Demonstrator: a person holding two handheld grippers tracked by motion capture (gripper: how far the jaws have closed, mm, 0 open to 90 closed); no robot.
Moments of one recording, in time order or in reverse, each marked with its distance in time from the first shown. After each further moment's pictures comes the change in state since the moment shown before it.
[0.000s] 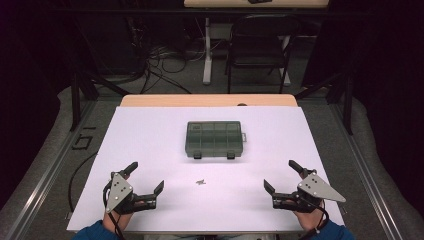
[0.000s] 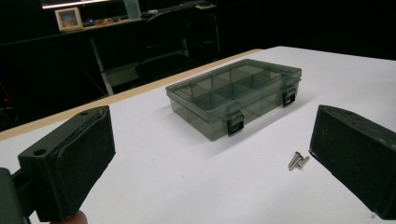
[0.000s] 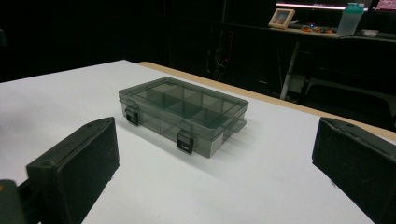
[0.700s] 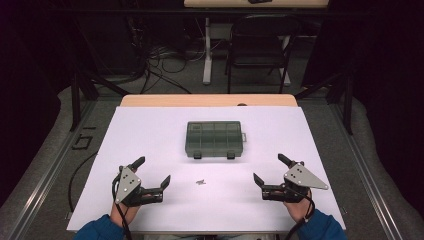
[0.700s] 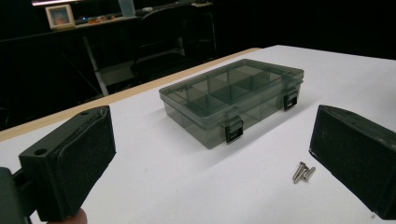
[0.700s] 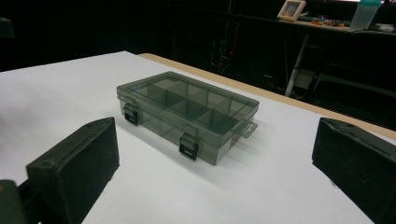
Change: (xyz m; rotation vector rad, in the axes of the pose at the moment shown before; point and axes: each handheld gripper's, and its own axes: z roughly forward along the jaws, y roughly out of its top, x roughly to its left) left arm 0.000 0.002 0.024 0.012 -0.017 0.005; right arm 0.003 0.003 0.033 0.037 0.018 -0.026
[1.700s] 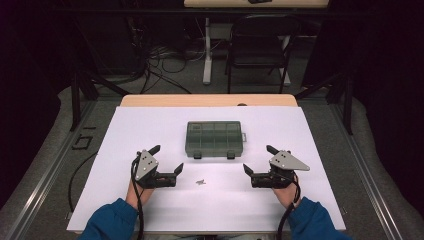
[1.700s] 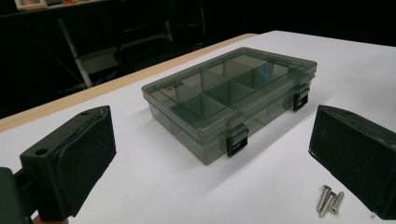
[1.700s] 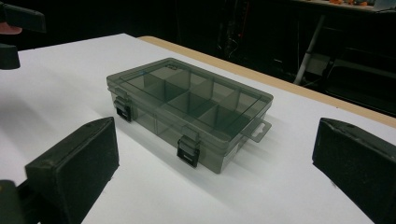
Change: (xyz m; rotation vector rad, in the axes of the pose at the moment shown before) left arm 0.007 0.004 0.062 0.067 -0.060 -0.005; right arm -0.005 0.002 0.046 0.083 0.029 -0.003
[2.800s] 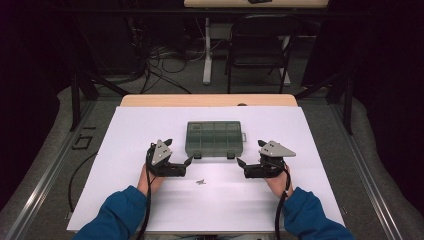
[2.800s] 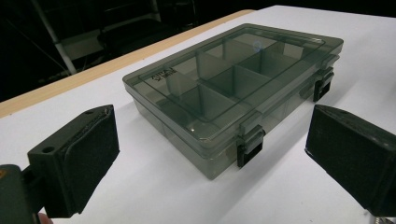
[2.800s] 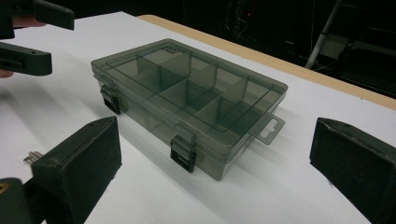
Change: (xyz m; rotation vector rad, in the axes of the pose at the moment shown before) left arm 0.009 -0.003 0.051 0.086 -0.042 0.017; right arm -0.010 -0.001 0.040 0.081 0.033 -0.005
